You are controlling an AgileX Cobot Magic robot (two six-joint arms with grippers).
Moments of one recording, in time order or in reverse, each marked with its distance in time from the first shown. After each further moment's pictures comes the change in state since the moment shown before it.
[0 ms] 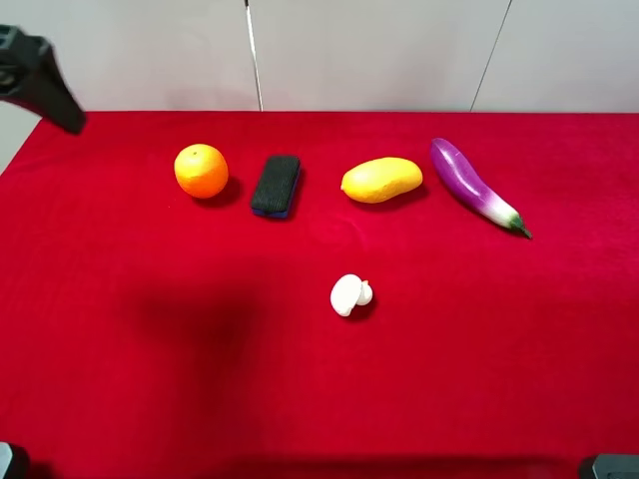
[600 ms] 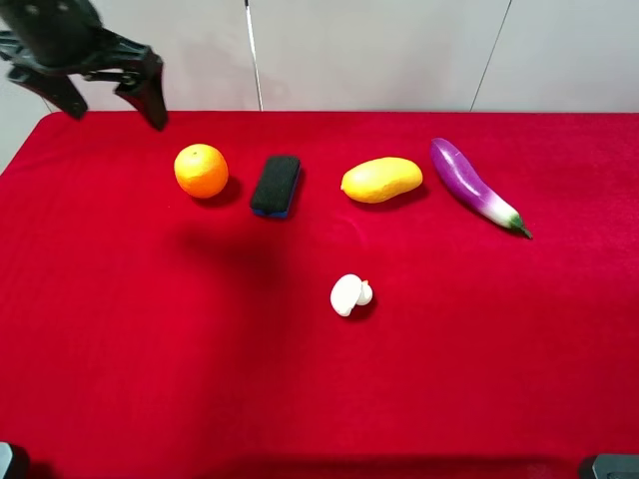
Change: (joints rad) left arm -0.137 0.385 -0.278 0.093 -0.004 -0.083; right arm 0.000 0.000 0.000 0.000 0.001 0.000
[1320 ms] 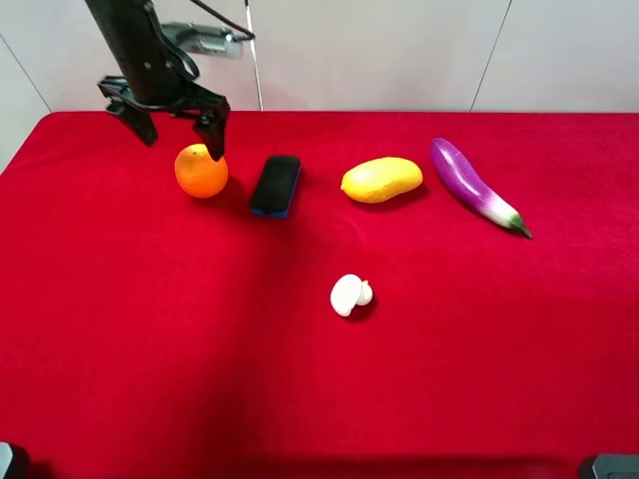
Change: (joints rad) left arm -0.069 0.365 -0.221 0.026 -0.021 -0.011; right arm 0.000 0.000 0.000 0.001 0.000 0.000
